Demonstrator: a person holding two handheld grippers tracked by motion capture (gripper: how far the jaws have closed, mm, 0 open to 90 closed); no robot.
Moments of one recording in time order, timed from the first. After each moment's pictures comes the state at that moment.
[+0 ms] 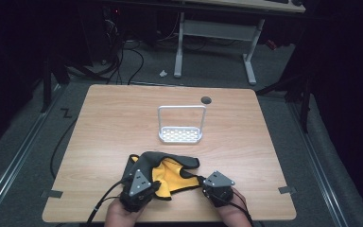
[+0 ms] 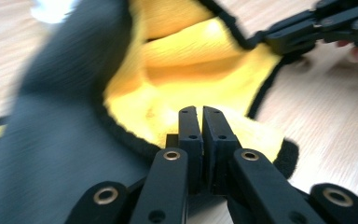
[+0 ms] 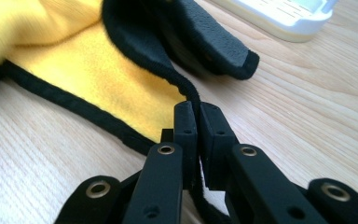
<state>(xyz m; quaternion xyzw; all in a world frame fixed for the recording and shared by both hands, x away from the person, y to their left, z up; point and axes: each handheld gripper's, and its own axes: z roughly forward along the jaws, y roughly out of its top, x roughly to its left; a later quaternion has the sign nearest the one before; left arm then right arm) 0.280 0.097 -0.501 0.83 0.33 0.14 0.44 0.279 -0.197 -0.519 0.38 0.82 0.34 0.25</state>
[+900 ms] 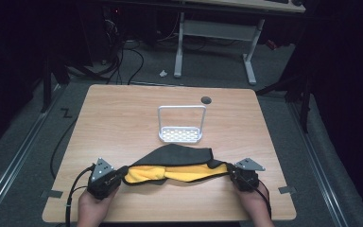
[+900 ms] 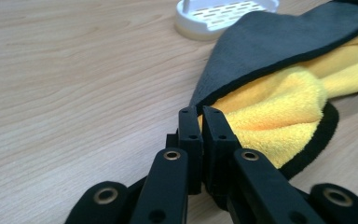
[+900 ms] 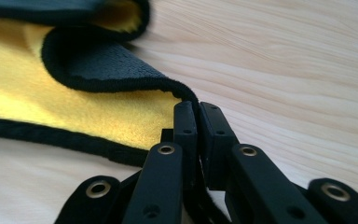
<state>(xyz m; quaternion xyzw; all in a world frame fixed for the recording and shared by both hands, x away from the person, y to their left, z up) 0.315 0.177 -0.507 0.77 0.42 0.18 0.44 0.315 -0.284 -0.524 0.51 0.75 0.32 0.27</state>
